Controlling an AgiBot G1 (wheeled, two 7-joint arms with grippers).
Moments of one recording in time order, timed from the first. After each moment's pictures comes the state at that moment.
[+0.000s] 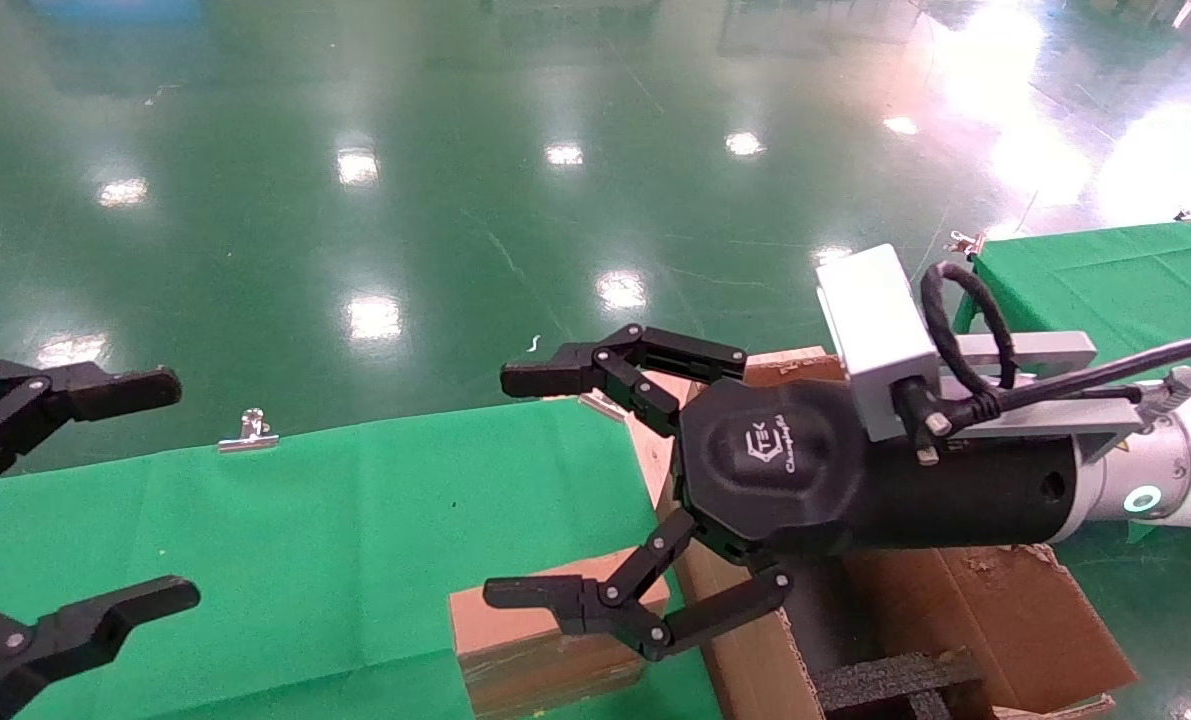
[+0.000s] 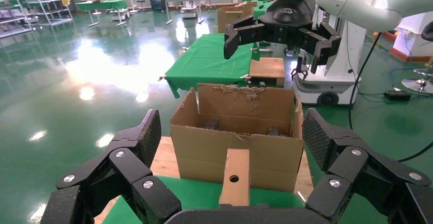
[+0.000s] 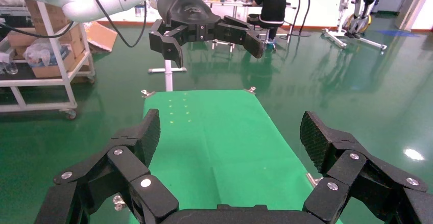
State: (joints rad) left arm -1.08 0.58 0.36 -1.24 0.65 1.45 -0.14; right arm 1.07 -0.61 -0.28 1.28 -0.73 -1.50 0.19
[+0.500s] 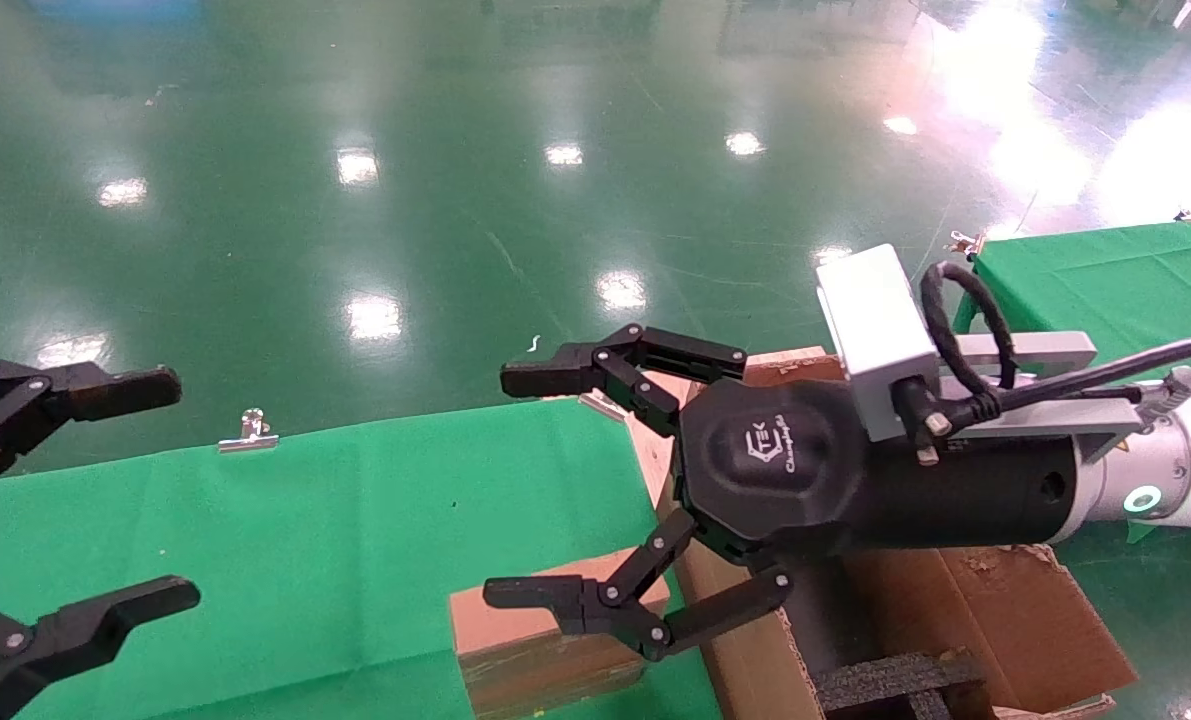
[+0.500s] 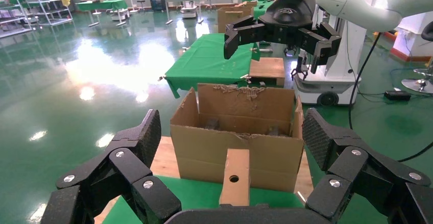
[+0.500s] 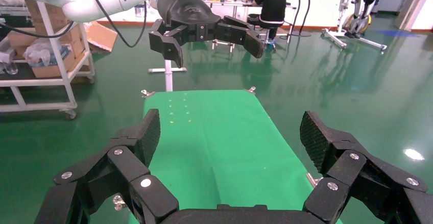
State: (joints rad) left arm -1.08 0.57 0.36 -1.24 0.65 1.45 -0.14; right arm 1.07 -0.61 -0.28 1.28 -0.73 -1.50 0.19
